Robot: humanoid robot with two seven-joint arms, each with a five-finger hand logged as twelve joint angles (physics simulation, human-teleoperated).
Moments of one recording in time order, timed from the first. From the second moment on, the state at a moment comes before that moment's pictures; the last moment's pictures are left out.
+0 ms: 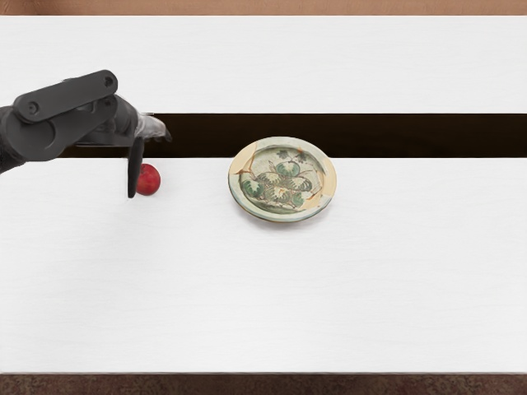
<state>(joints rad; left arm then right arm) -1.37 0.30 0.02 -0.89 0.99 -0.44 0.61 -0.03 0.00 -0.09 0.24 0.07 0.22 -0.05</state>
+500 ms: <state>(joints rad) -1.32 0.38 0.11 -1.14 1.07 -0.17 0.61 -0.03 0.00 -0.09 0.24 0.07 0.22 -0.05</state>
